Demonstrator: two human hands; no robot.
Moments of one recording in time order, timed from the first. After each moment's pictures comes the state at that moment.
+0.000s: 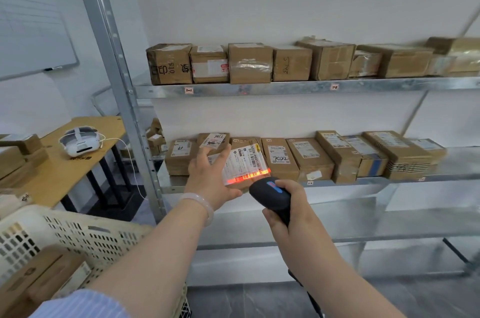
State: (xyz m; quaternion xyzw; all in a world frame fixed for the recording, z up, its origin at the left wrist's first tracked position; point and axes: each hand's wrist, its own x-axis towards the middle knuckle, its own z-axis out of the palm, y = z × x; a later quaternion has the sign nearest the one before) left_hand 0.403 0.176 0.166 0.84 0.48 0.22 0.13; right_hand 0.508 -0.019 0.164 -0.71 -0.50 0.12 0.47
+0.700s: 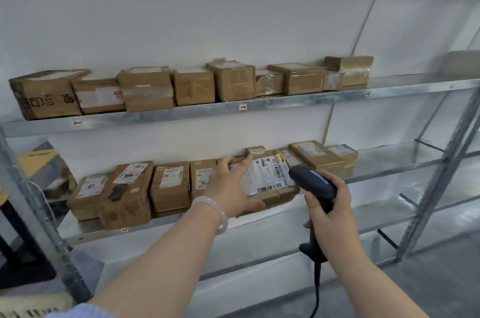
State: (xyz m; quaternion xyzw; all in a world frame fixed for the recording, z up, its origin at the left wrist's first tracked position) left_hand 0.631 0.095 0.199 0.92 0.29 0.15 0.24; right_hand 0.733 -0.105 0.170 -0.69 -0.29 0.04 0.66
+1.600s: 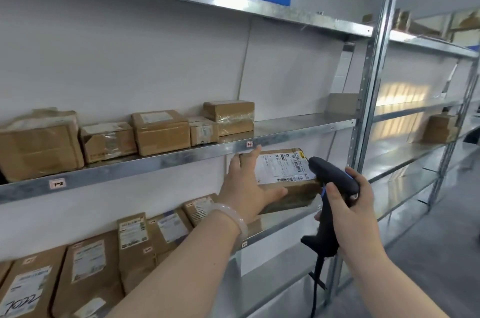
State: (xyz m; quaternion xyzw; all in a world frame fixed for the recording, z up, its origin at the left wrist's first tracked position) left_hand 1.012 -0.053 0.286 0.89 0.12 0.27 0.36; right_hand 1.073 -0.240 0.249 -0.63 -0.17 -0.08 0.75
